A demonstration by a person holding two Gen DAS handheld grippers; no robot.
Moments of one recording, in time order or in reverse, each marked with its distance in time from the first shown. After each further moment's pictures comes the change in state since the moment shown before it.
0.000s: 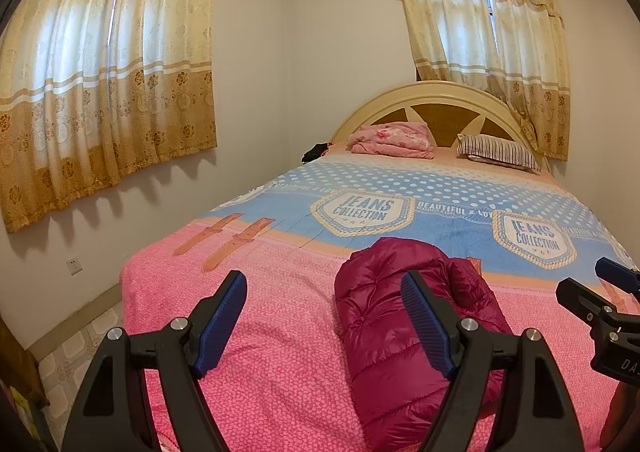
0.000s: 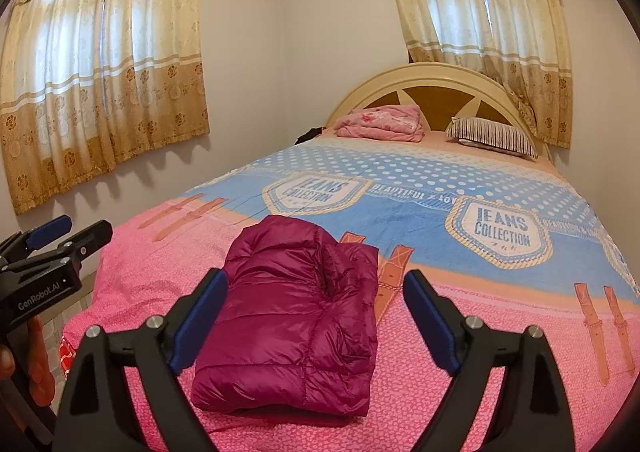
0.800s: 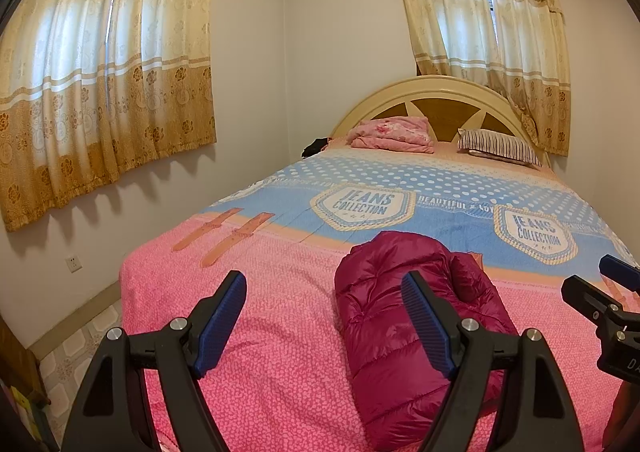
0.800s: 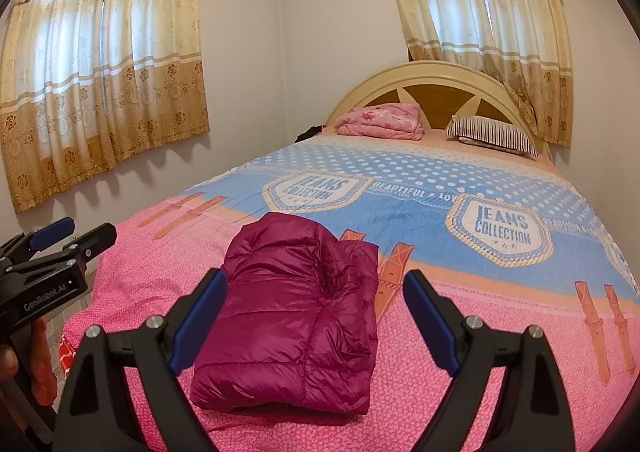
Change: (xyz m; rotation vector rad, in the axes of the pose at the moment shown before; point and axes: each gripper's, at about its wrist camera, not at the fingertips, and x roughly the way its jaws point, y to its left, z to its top) left arm 0.005 -0.001 -0.003 0.003 0.017 -0.001; right arm 0.000 -0.001 0.000 0.001 0.003 0.001
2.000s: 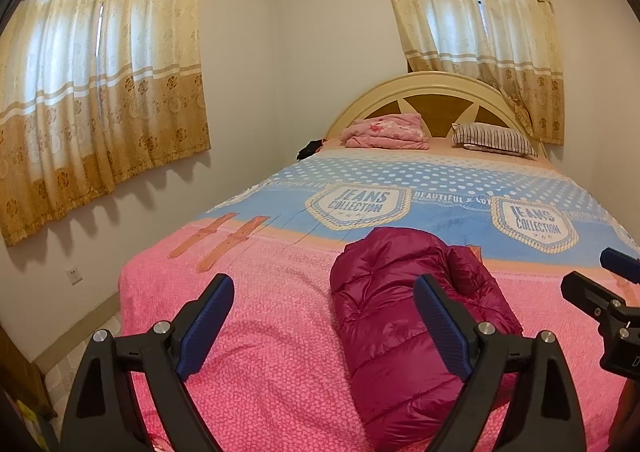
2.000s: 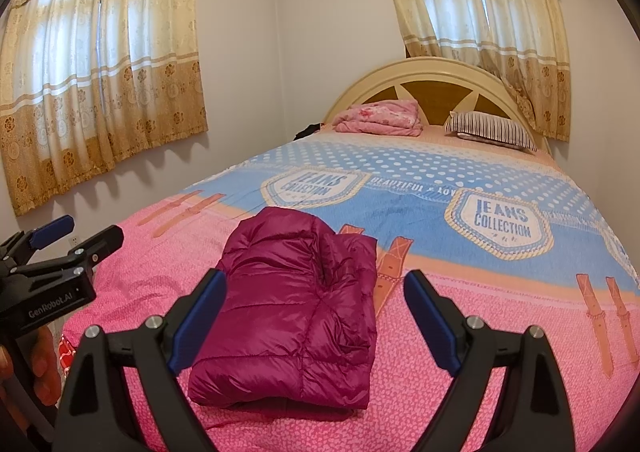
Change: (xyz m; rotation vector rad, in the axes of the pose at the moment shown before) left arm 0.006 -0.013 -0.005 0.056 -0.010 -0.004; right arm -0.002 -0.003 -0.007 0.015 0.007 -0.004
